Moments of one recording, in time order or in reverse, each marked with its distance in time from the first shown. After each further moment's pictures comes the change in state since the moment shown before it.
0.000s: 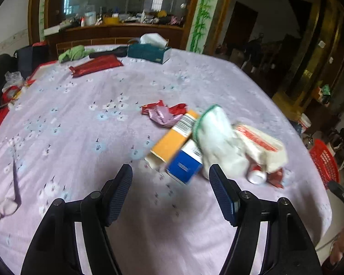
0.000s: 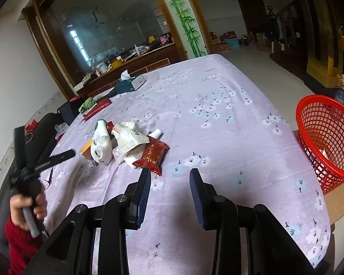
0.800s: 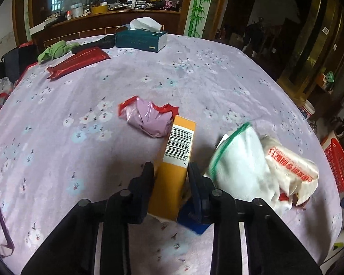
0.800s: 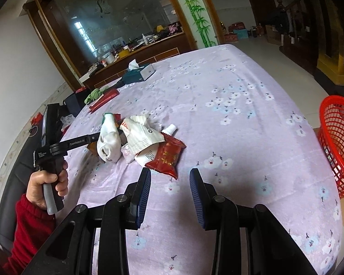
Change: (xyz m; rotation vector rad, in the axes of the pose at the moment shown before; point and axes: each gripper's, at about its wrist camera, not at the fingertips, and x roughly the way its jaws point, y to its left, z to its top) left arm 0.074 0.004 0.039 0.048 0.087 -0.001; right arm 0.033 0.016 0.013 -0.010 0.071 0.055
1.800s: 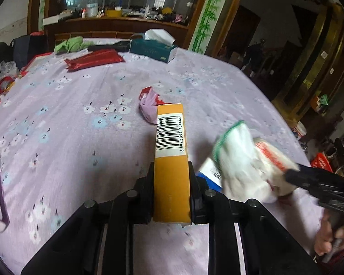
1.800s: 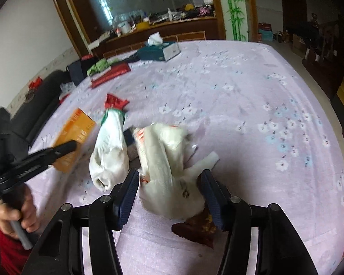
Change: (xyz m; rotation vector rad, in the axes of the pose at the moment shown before) left arm -0.044 0.020 -0.032 -0.094 -0.105 -0.067; right arm 0.115 0.059 0.051 -0.203 0.142 -0.012
